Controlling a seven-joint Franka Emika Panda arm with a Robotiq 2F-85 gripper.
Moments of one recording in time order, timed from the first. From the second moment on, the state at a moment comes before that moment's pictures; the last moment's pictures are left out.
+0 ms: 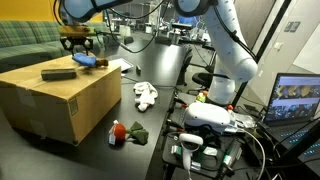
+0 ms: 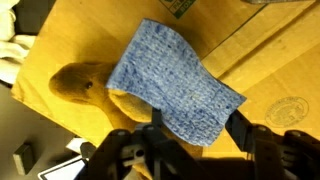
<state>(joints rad) 0.21 0.66 -0.06 -1.26 -0.21 2.03 0.99</state>
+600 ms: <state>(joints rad) 0.19 0.84 -0.06 -1.10 -0.18 2.03 0.87</state>
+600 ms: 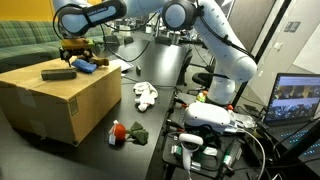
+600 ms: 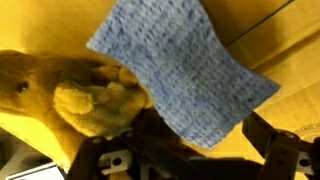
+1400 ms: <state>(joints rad) 0.17 0.82 -0.01 -0.91 -0.17 1.99 0.63</state>
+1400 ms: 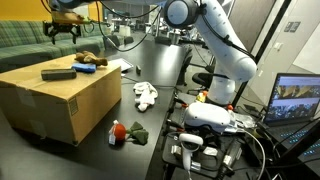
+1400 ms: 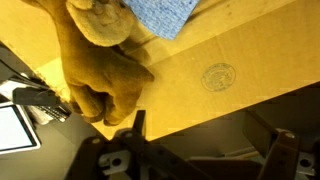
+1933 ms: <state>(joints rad) 0.15 0.85 0.11 -0.90 -0.16 2.04 0.26</state>
